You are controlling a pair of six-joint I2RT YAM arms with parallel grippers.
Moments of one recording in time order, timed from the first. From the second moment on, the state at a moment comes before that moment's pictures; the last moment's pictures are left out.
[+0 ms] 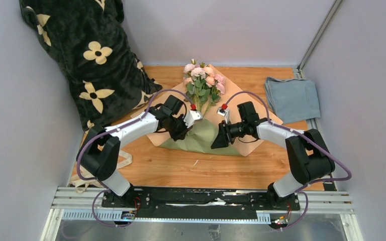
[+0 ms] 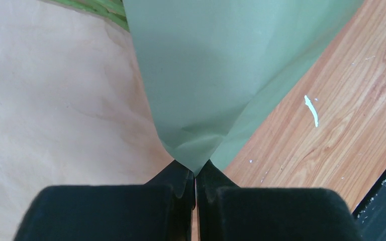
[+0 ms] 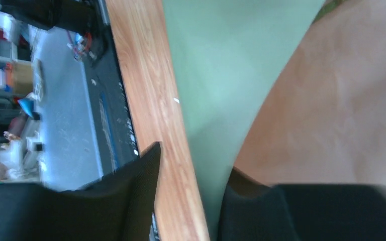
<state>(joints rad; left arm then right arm) -0.59 1.59 1.04 -0.52 0.37 0.46 0.38 1.54 0.78 -0.17 -1.02 -0.04</state>
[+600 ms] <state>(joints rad) -0.65 1.50 1.17 -0.71 0.14 0.45 0.39 1.72 0.97 -0.19 -0.66 0.06</state>
